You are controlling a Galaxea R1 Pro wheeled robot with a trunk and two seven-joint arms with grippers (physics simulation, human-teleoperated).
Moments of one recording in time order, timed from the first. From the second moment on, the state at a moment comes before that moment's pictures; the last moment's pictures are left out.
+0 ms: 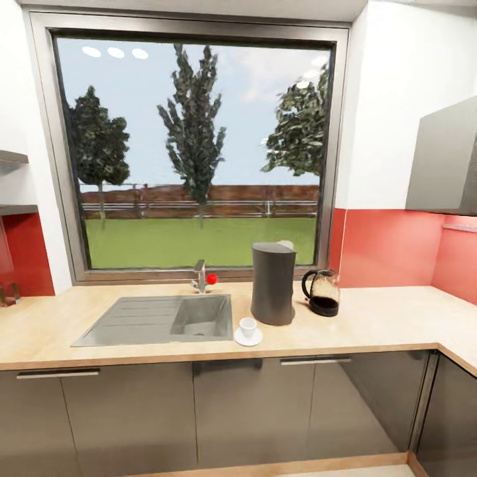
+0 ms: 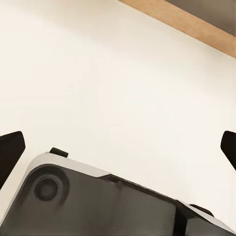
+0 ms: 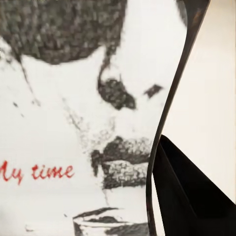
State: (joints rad) left arm 0.06 -0.05 -0.06 -0.10 0.52 -0.44 -0.11; right arm -0.23 -0.22 0.43 0.03 -0.26 -0.16 0.14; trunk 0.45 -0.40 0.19
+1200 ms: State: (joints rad) left arm 0.06 -0.06 -0.07 -0.10 0.51 -0.44 -0.11; right arm -0.40 -0.18 0.01 -1.31 -0.32 0.38 -0.01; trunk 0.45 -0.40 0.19
